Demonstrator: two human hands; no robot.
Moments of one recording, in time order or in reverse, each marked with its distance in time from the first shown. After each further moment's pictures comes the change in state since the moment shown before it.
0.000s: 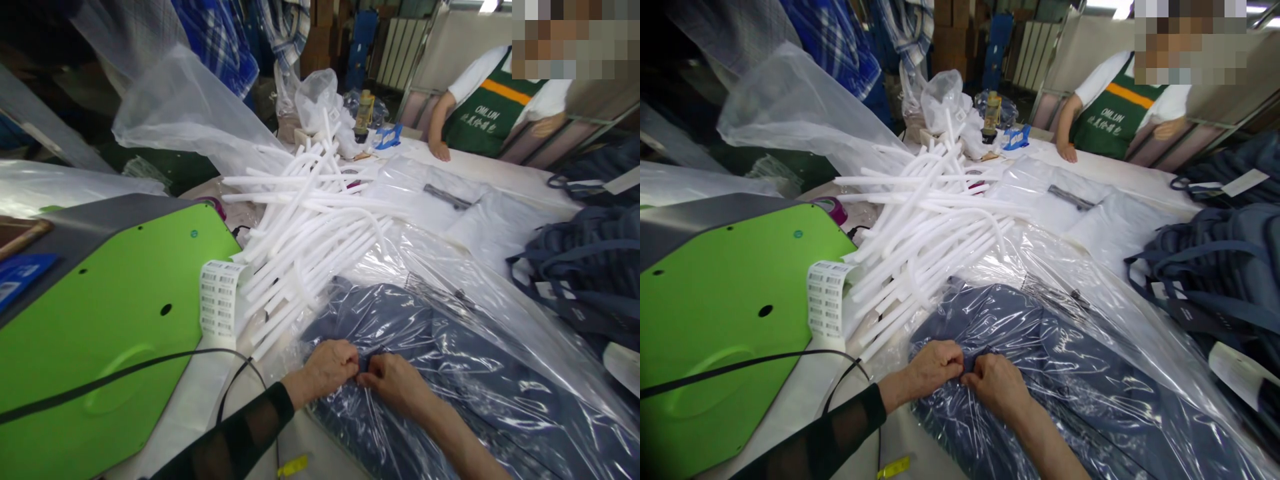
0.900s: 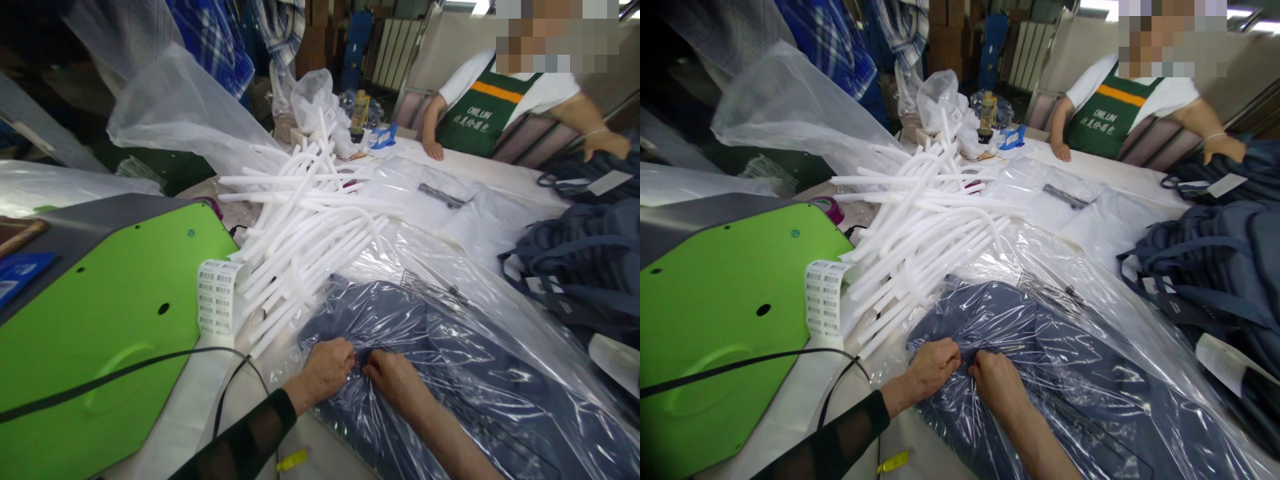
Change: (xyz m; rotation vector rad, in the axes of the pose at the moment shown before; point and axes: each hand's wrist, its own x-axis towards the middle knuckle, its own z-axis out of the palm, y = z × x) left_hand -0.003 -0.003 0.018 0.185 0.090 -0.016; right_hand -0.003 0.008 0.011 -0.020 0.081 0.029
